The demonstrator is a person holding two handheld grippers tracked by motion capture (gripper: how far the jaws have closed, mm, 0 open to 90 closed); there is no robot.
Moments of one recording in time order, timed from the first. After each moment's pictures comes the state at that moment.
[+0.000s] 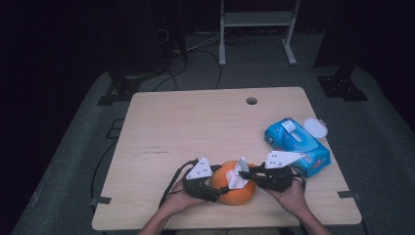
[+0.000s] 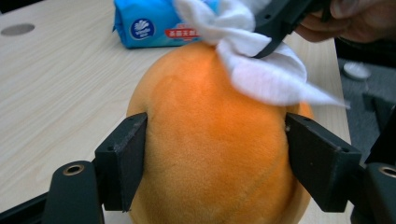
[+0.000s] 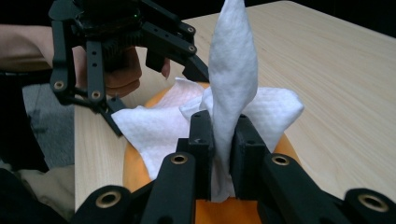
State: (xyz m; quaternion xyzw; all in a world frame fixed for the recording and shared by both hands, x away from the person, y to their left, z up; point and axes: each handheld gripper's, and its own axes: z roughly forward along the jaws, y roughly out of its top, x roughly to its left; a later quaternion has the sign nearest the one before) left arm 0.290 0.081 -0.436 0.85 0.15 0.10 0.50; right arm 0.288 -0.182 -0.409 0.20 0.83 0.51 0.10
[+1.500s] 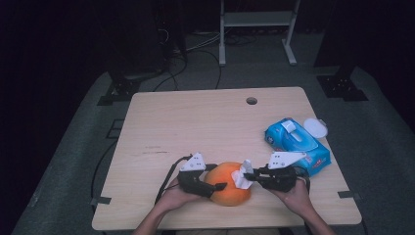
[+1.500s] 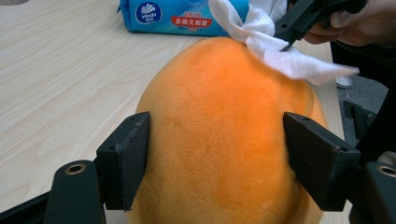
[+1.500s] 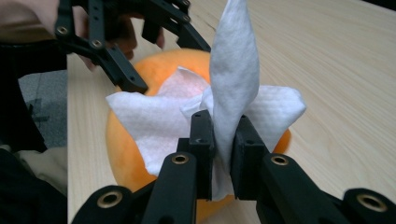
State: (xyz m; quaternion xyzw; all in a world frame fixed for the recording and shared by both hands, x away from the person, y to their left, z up) left arm 0.307 0.098 -0.441 0.84 0.19 0.05 0.51; right arm 0.294 -0.200 -0.422 0.21 0.84 0.49 0.08
